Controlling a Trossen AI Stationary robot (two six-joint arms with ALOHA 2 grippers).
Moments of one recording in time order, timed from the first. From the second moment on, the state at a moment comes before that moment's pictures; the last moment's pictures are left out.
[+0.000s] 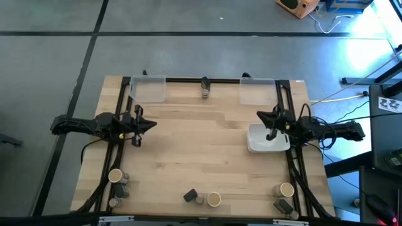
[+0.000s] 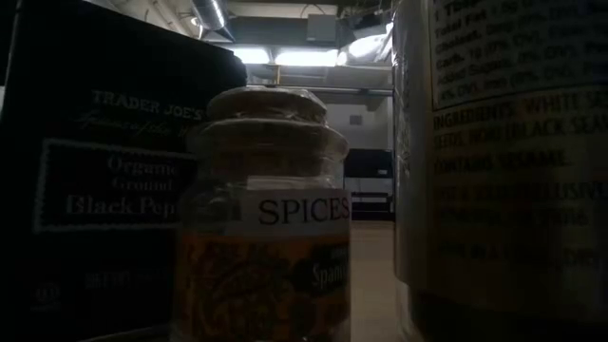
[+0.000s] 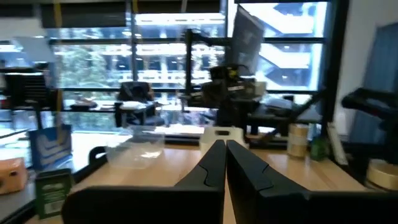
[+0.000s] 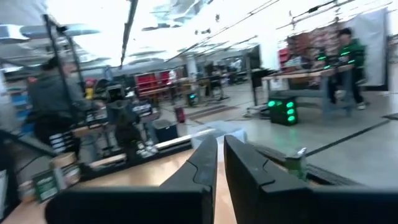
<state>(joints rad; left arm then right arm) -0.09 0.01 0.01 0.19 -0.23 0.03 0.10 0.11 0.03 0.30 0.46 0.08</state>
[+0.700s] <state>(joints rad) -0.09 0.01 0.01 0.24 -0.33 0.11 -0.07 0.80 0.49 0.24 0.56 -0.03</state>
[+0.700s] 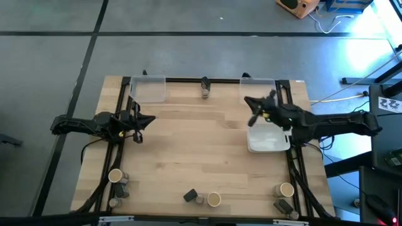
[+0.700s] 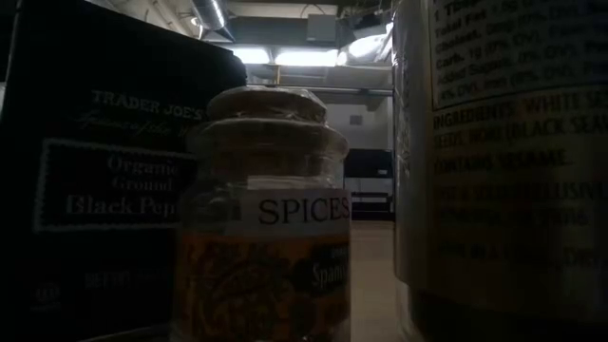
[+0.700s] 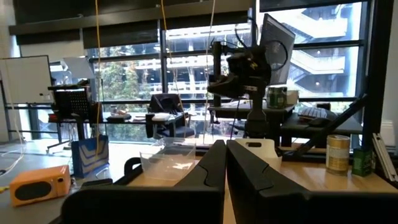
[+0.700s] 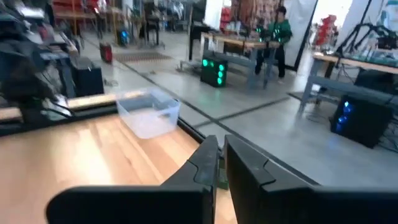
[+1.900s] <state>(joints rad) -0.09 0.01 0.01 0.24 -0.34 0.11 -0.40 1.82 1.10 0.17 0.32 0.20</state>
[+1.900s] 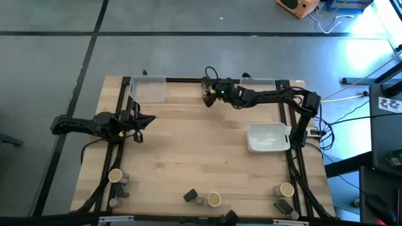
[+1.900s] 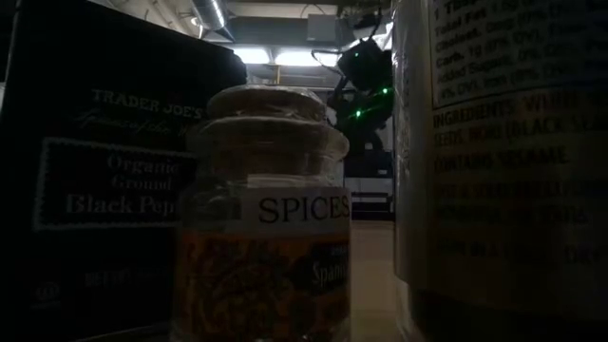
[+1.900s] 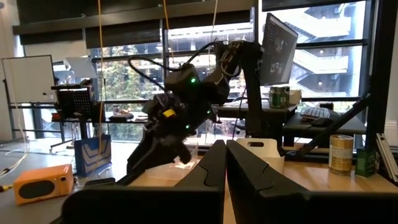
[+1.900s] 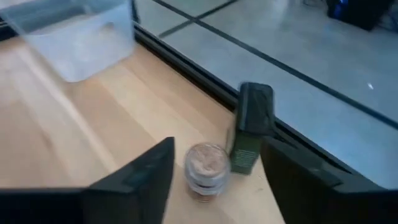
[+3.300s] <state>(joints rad) -0.09 0.01 0.01 0.24 -0.35 0.12 -0.44 2.06 1.10 0.41 0.33 0.29</state>
